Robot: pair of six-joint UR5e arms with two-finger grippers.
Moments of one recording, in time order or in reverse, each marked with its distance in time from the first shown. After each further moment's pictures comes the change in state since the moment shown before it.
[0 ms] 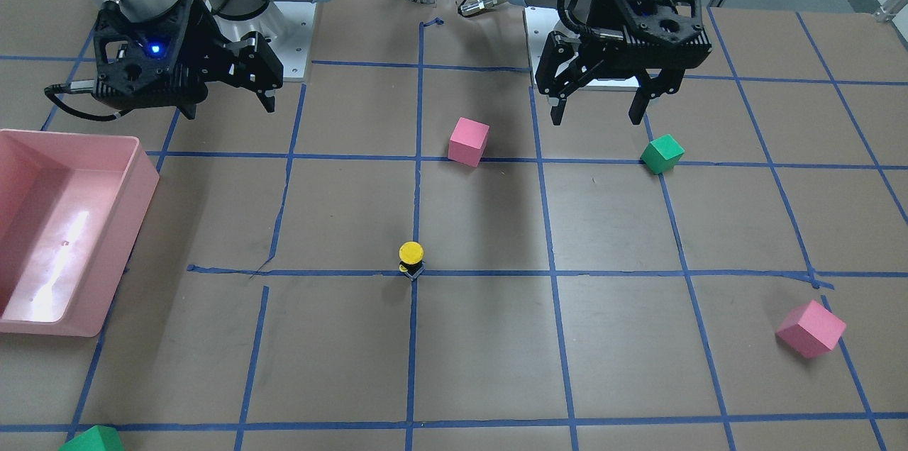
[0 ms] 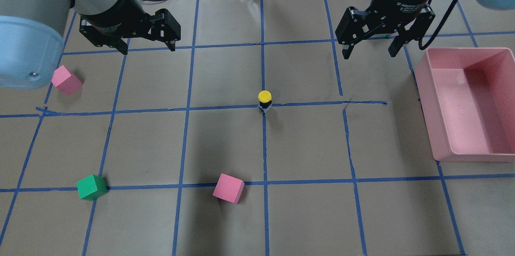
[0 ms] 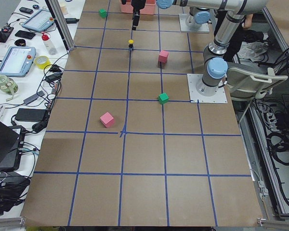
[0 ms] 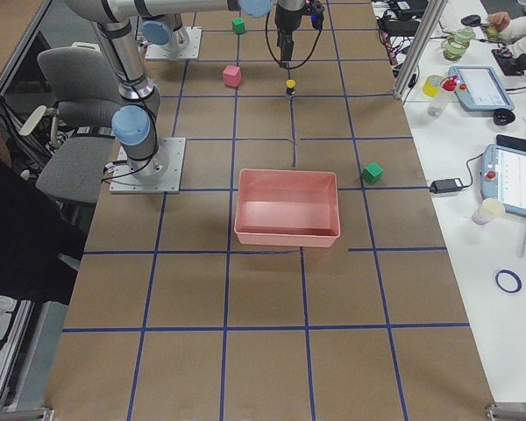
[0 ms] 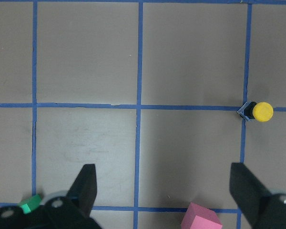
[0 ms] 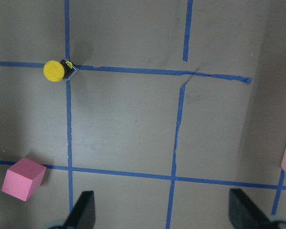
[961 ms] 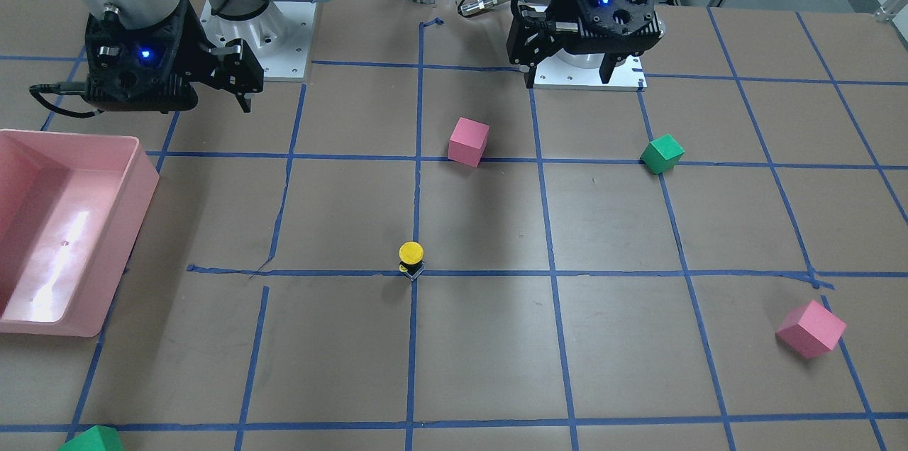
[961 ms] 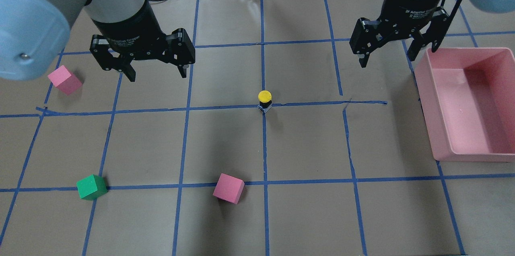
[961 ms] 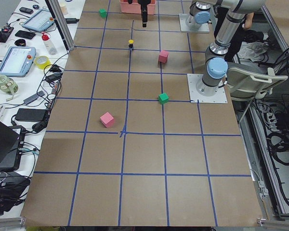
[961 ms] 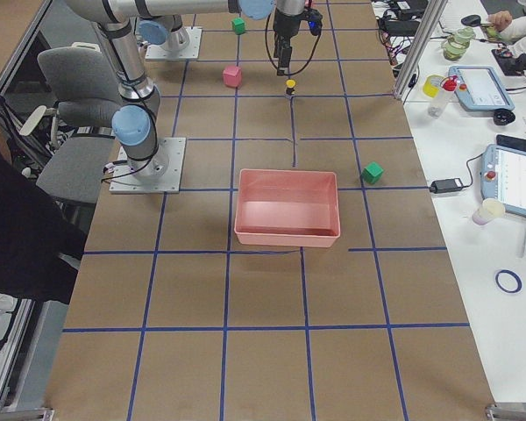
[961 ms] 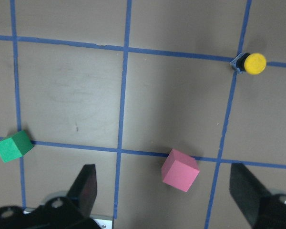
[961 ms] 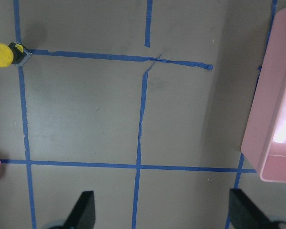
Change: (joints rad) left arm -0.087 -0.008 0.058 -0.252 0.041 -0.104; right arm 0.001 0.000 0.008 0.031 -0.093 0.000
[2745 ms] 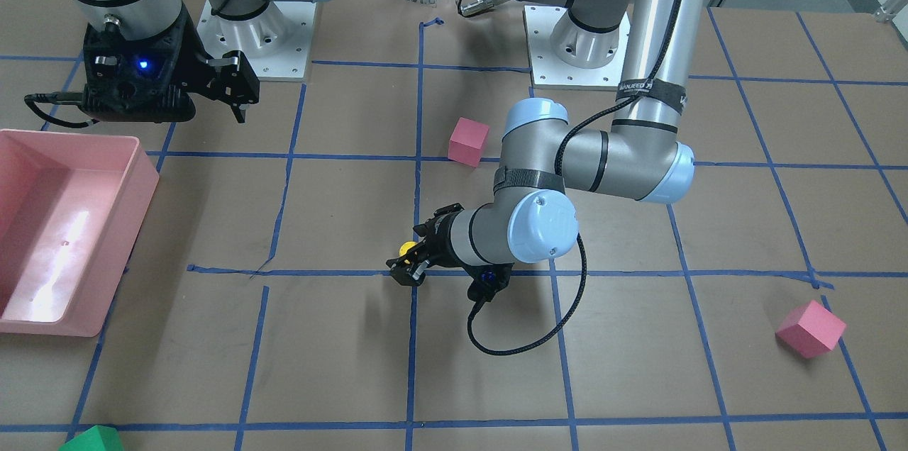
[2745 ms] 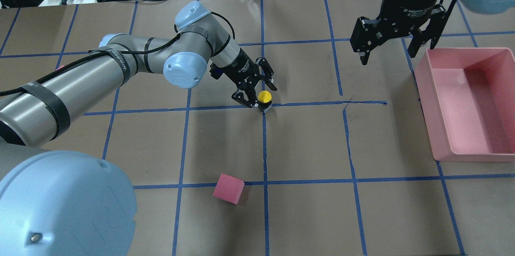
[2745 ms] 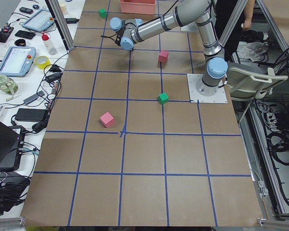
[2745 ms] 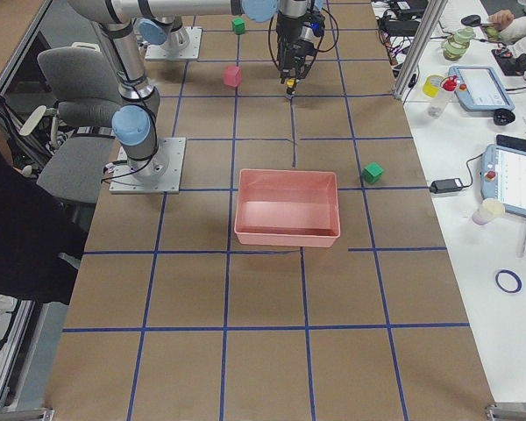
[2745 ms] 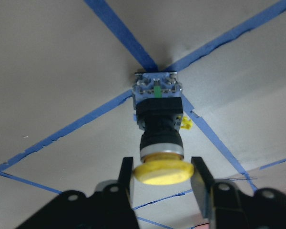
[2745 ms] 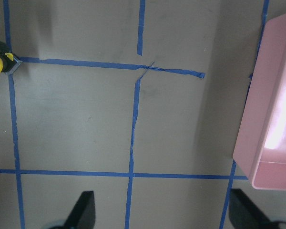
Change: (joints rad) left arm -0.020 -0.595 -0.054 0.456 -0.662 -0.884; right arm 0.004 0.015 0.007 -0.038 -0.068 0.003
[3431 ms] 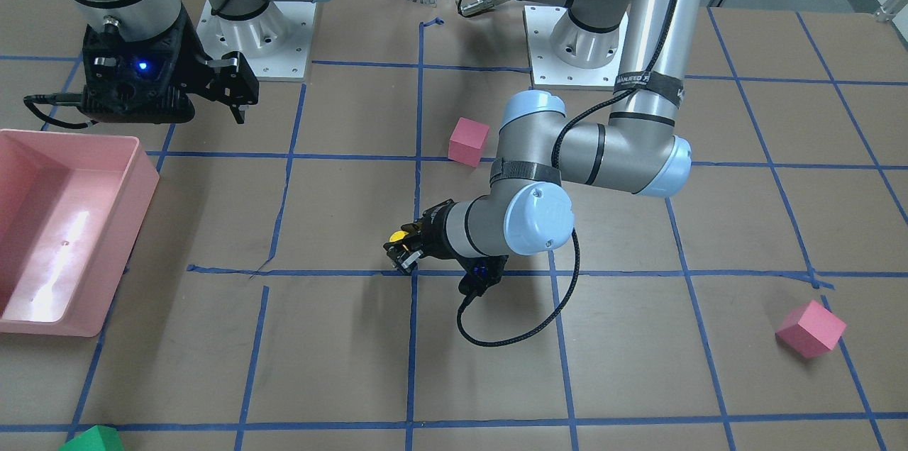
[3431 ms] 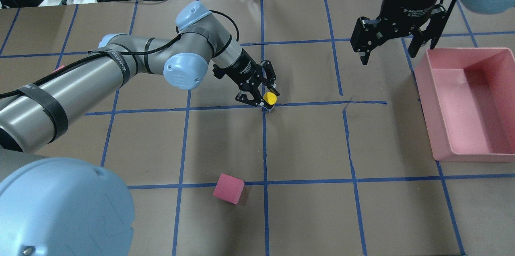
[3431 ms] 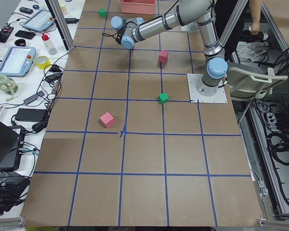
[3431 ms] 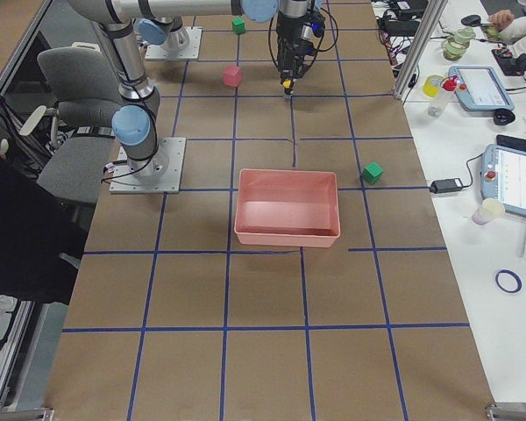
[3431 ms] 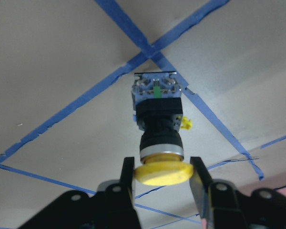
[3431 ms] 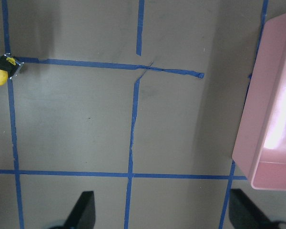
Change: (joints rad) left arm -0.006 0.011 -0.021 -0.007 -0.018 0.070; right arm -0.001 0.002 0.000 -0.001 -0.003 -0.001
